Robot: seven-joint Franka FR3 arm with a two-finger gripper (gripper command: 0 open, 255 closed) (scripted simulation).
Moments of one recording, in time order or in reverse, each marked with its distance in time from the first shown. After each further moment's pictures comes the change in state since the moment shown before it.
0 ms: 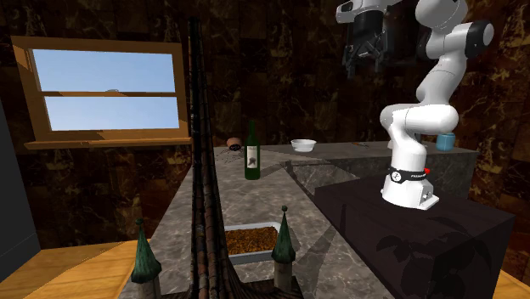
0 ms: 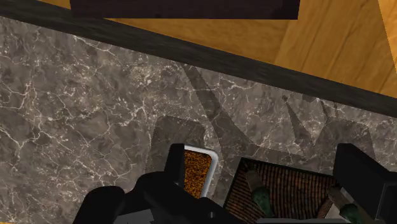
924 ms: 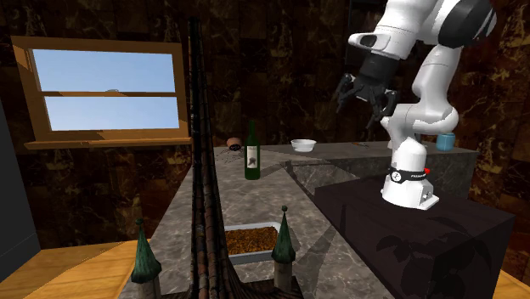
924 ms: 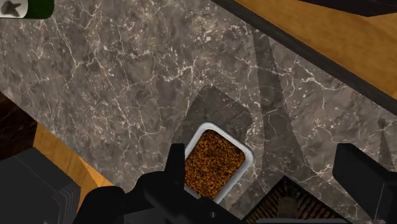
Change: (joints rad) arm 0.004 0.283 0.333 -0.112 -0.320 0.344 0.121
